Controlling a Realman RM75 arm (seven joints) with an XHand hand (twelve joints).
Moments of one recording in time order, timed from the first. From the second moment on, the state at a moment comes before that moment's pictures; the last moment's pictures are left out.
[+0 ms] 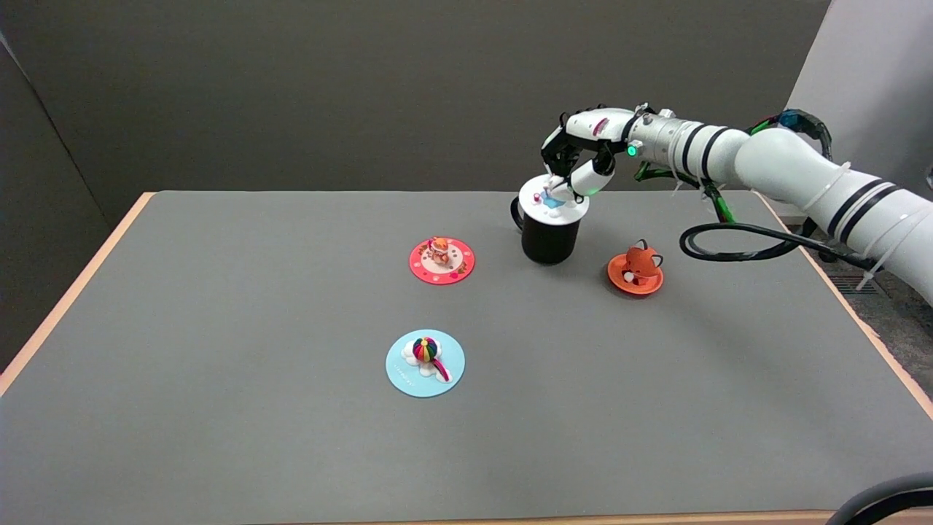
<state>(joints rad) 0.94 -0.68 0.67 -1.05 -1.45 -0.24 -0.51</state>
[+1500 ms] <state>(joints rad) 1.05 -0.72 0.53 -0.93 -1.42 -0.24 -0.49</state>
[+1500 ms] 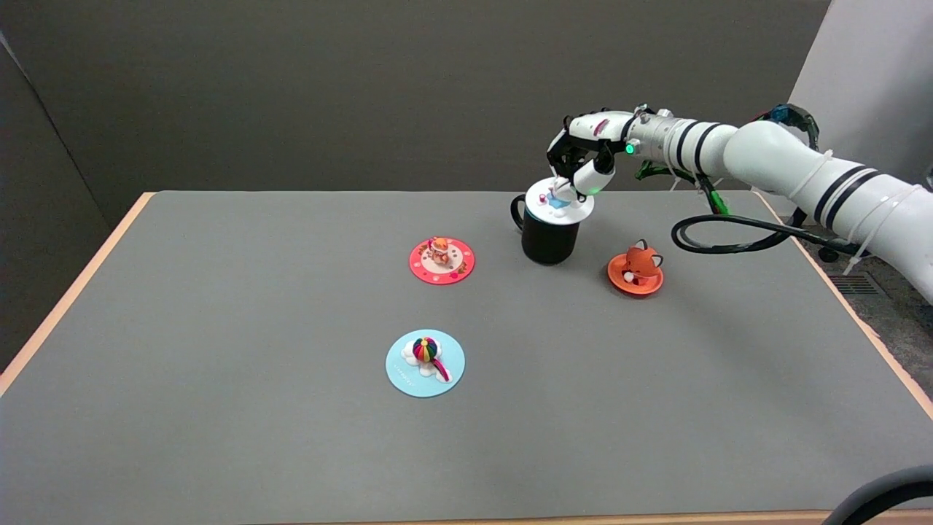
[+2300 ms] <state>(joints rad) 1.05 -0.72 0.52 -0.92 -1.41 -0.23 -0.49</state>
